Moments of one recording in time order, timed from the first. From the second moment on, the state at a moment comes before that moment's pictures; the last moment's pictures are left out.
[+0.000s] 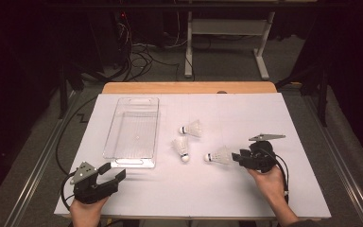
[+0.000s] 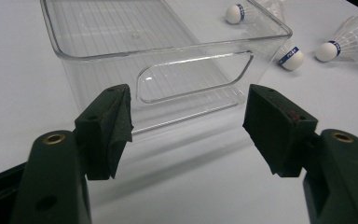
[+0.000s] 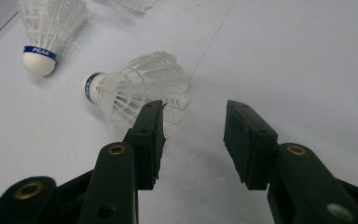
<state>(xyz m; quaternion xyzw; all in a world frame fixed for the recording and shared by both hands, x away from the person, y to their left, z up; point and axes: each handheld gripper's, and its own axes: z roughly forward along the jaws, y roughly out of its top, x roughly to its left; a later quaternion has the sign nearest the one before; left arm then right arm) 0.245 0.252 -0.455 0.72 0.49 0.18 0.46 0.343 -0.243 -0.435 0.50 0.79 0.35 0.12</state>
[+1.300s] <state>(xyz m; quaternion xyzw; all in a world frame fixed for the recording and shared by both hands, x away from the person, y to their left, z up) 0.244 0.252 -0.455 0.72 0.49 0.18 0.46 0.328 -0.220 -0.438 0.47 0.80 0.36 0.09</state>
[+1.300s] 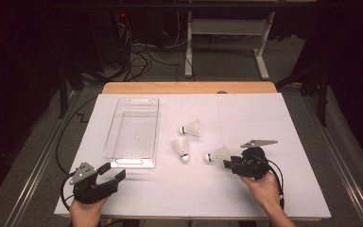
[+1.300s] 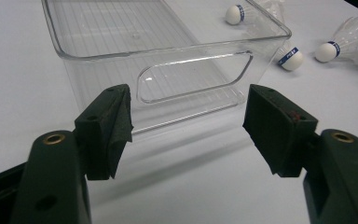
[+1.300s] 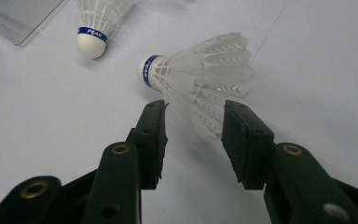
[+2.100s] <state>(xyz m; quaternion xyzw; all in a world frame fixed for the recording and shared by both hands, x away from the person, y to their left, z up) 0.244 0.252 -0.455 0.72 0.49 0.18 0.46 0.342 -0.202 -0.442 0.46 0.81 0.35 0.08</state>
